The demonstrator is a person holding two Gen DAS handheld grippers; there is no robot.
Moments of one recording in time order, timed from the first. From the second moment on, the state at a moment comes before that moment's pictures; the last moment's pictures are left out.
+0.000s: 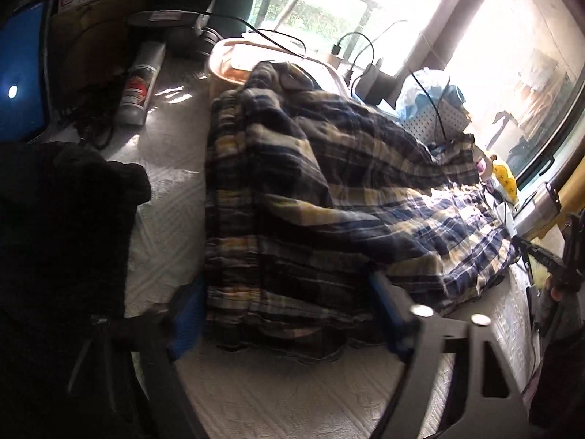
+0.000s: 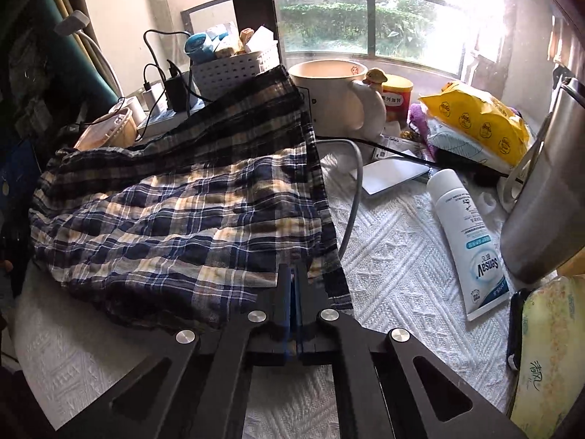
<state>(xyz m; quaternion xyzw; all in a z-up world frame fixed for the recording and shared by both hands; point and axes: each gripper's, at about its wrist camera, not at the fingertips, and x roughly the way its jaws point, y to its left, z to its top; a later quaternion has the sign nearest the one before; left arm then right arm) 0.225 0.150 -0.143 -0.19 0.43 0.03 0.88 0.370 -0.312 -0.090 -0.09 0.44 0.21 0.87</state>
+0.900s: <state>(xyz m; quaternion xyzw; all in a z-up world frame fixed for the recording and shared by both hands) 0.203 0.165 -0.113 -0.20 0.39 0.05 0.90 0.324 -0.308 -0.056 -0.09 0.39 0.19 0.90</state>
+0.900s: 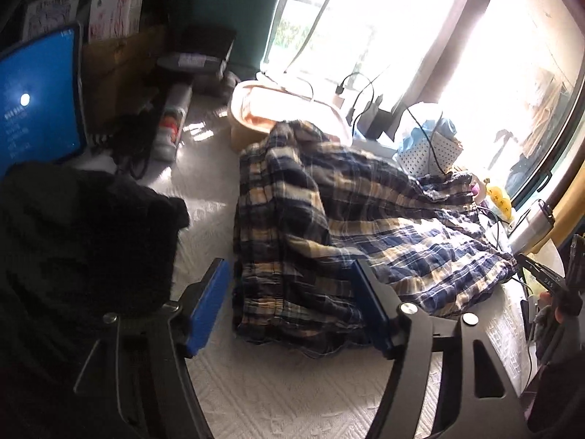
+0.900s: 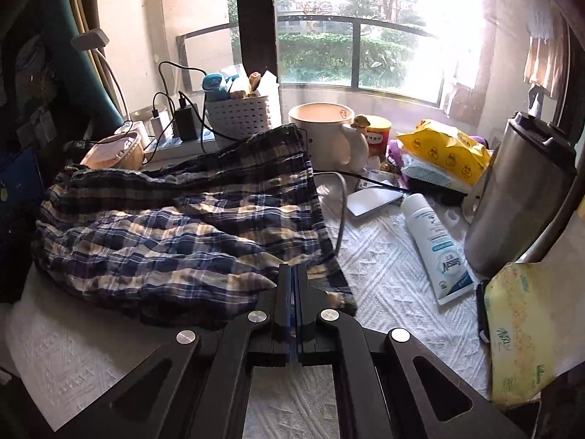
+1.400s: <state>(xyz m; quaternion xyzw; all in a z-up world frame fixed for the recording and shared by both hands) 0.233 0.153 -0.119 -0.16 0.39 0.04 0.91 0.314 -0.311 -0.068 -0.06 0.40 0.13 0.91</state>
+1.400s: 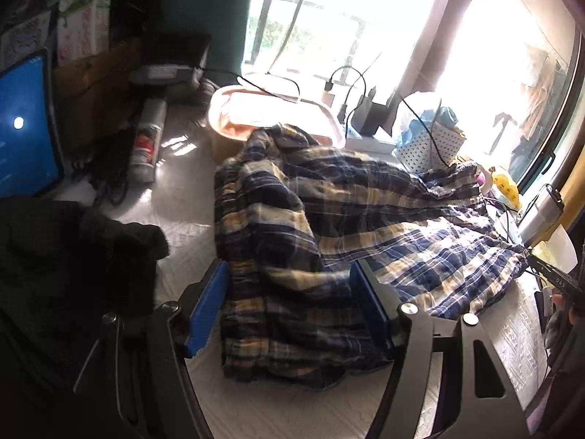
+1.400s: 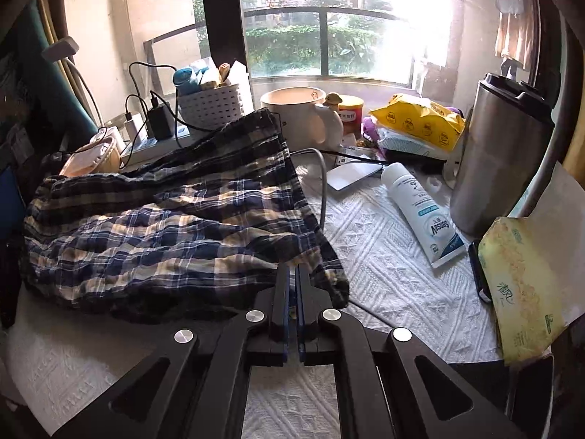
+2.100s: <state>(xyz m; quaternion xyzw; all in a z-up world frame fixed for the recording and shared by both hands) 0.196 0.158 -0.133 -0.25 0.42 0.03 0.87 0.325 -0.336 -0.106 0.08 0.44 0.12 0.89</state>
